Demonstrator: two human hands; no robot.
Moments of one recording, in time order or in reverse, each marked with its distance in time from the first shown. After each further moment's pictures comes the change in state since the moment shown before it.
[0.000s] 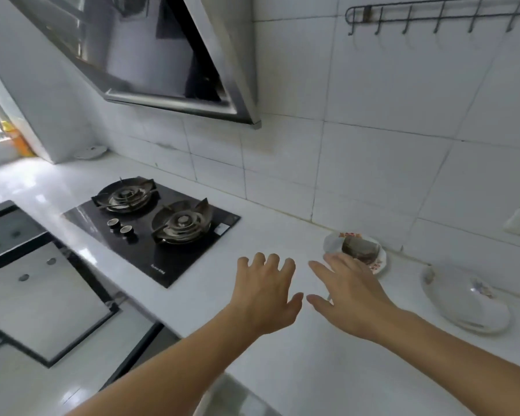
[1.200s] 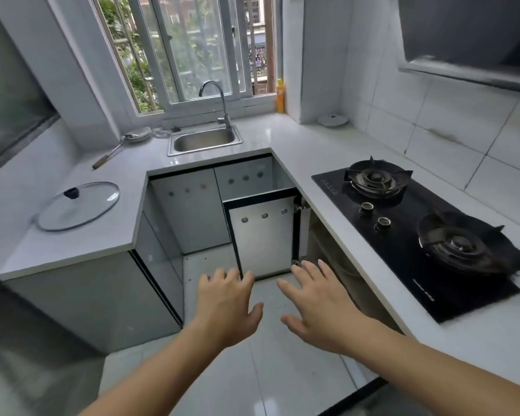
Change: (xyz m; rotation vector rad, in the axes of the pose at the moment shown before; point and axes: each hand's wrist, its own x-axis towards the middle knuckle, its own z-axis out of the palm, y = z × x) left_hand -0.387 -0.471 -0.018 0.179 -0.240 -0.854; right_hand 0.159 -0.587 0.112 -0.076 -0.073 -0.928
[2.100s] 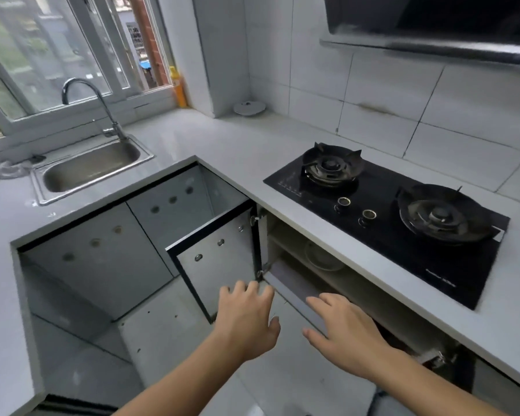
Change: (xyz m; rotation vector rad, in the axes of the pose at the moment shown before) left_hand 0.240 -0.105 0.098 -0.097 -0.107 0.550; right_hand 0.178 0.009 0.063 0.383 -0.070 0.736
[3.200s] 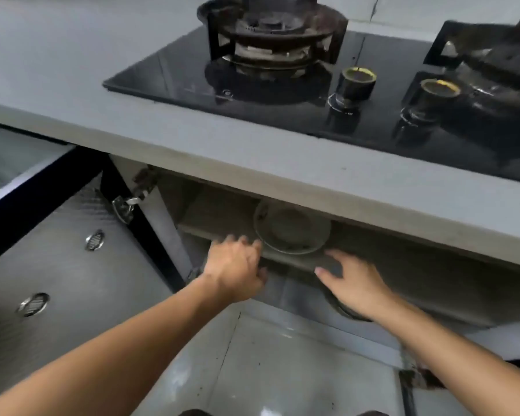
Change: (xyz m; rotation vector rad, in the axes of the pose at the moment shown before) left_hand 0.434 -0.026 0.367 -0.008 -0.043 0.485; right_hand 0.324 0.248 0.274 0.343 0.259 0.754
